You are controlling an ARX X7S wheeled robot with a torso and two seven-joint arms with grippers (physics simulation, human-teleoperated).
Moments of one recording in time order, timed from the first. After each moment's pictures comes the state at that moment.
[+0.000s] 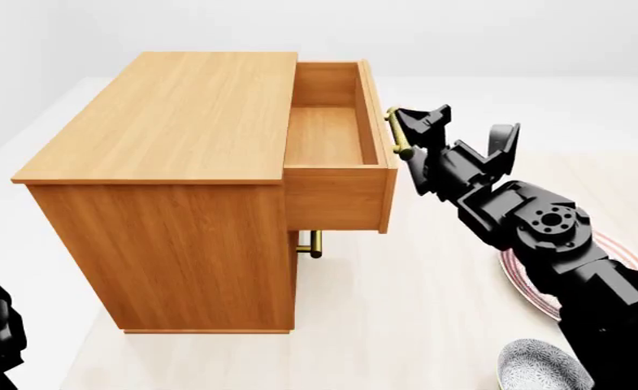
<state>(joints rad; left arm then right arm) -0.97 -0.51 -0.34 -1.31 0.00 0.36 -0.49 1.27 0.37 -1.19 1.06 2.34 0.27 -0.32</state>
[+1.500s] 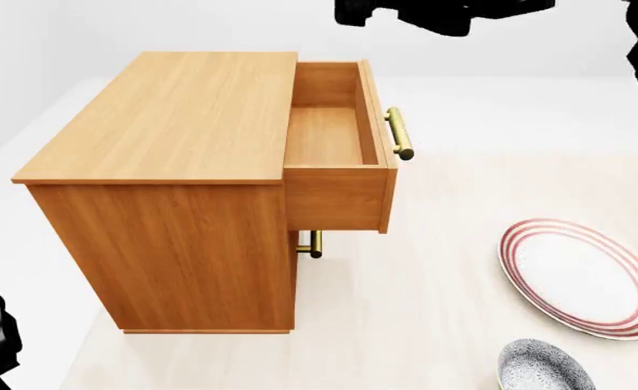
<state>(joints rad) -0.96 -0.52 -0.37 -1.31 -0.02 0.37 -0.47 2.10 0.09 -1.82 1.28 2.09 0.85 -0.09</state>
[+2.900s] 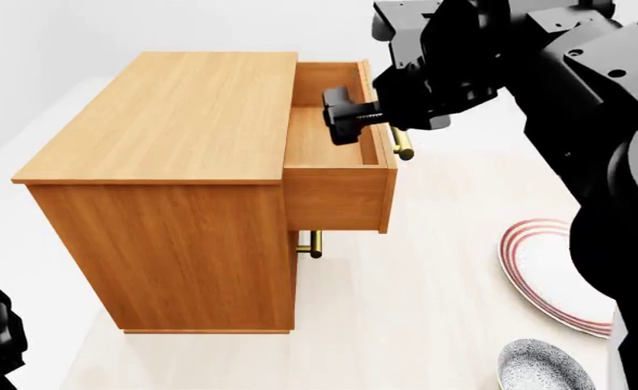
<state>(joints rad) -0.96 -0.51 -0.37 -1.30 -0.01 0.36 -0.46 1.92 0.00 -1.88 1.31 1.89 0.99 -0.18</state>
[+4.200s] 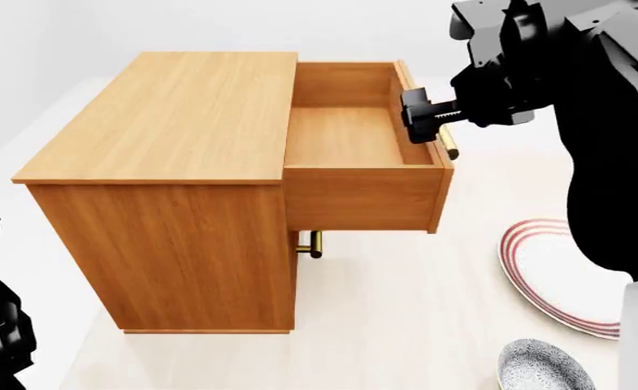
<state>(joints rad) -0.96 -0.49 -0.37 -1.31 0.00 0.38 -0.46 1.96 0.05 -3.08 1.30 2.72 0.83 -0.40</state>
